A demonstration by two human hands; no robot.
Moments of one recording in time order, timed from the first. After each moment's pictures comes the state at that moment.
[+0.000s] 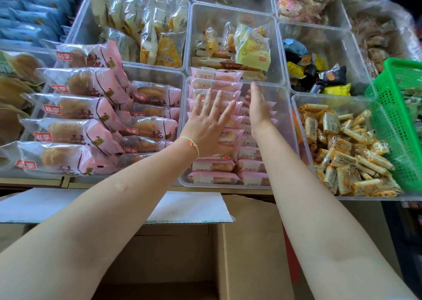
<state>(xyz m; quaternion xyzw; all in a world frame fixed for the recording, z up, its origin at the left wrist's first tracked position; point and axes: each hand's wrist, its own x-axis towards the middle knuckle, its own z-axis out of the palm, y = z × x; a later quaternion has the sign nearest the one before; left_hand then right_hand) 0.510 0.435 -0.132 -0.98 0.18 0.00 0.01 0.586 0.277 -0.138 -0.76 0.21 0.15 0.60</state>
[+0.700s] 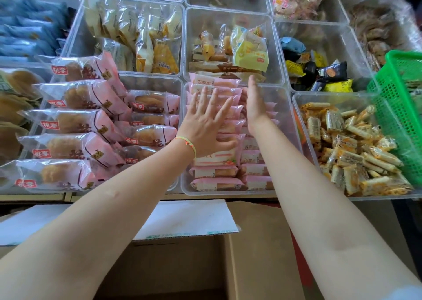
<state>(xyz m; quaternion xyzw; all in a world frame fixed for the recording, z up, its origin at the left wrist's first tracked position) 0.525 0.446 -0.127 -0.98 0.17 0.00 -0.02 0.585 0.302 -0.102 -0.72 0.18 0.17 0.65</state>
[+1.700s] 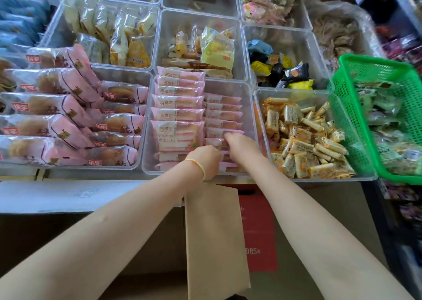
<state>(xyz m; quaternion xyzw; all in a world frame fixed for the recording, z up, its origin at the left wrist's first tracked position) 0.448 0.323 -0.113 -0.95 0.18 0.25 -0.03 0.490 0.192 -0.125 -0.97 -0.15 0.21 0.02</state>
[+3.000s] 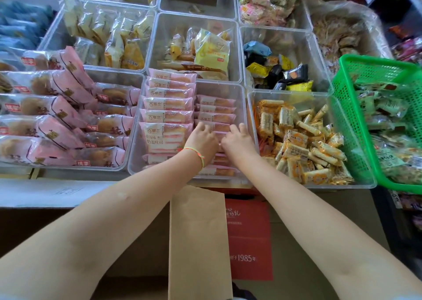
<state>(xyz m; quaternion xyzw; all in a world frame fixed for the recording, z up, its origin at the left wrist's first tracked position) 0.479 0.295 -0.101 -0.93 0.23 0.14 0.23 0.502 0.176 -0.118 -0.92 -0.29 0.13 -0.22</state>
